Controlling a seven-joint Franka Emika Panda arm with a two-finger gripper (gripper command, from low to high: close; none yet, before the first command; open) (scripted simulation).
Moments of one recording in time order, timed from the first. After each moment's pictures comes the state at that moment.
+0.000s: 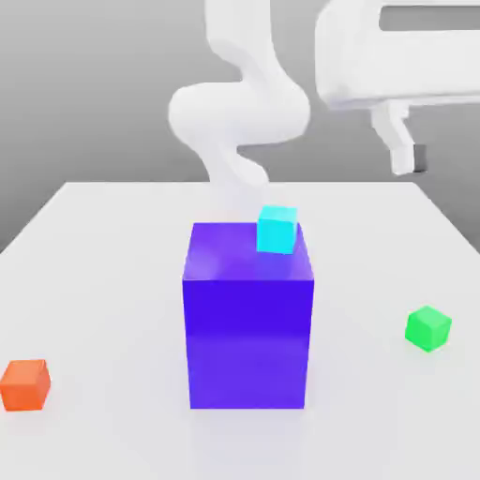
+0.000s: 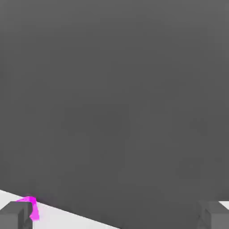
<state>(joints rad) 0.18 -0.05 0.14 -2.09 0.01 2.40 0.76</state>
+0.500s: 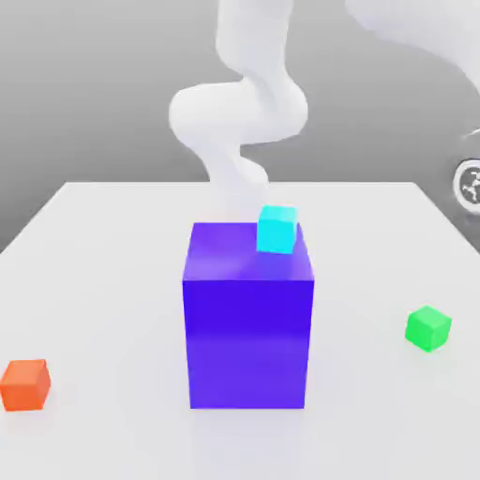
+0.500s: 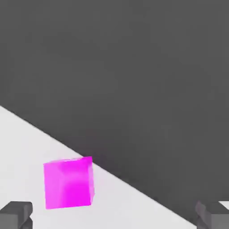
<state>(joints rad) 0.37 0.50 0.18 -1.94 -0.14 2.47 0.83</state>
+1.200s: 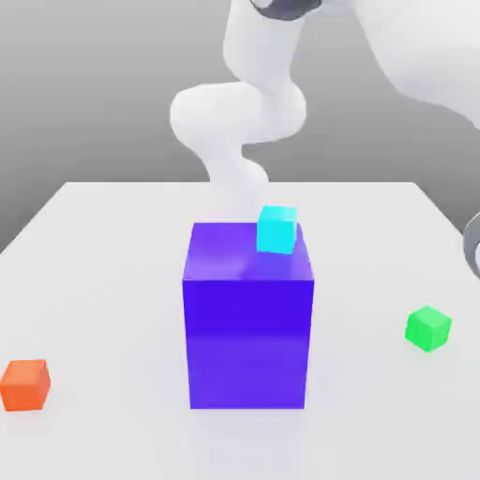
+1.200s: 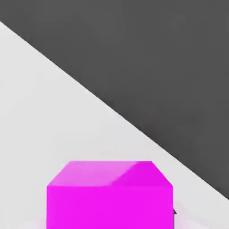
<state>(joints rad) 0.39 0.47 0.26 -2.06 -0.10 2.52 0.74</state>
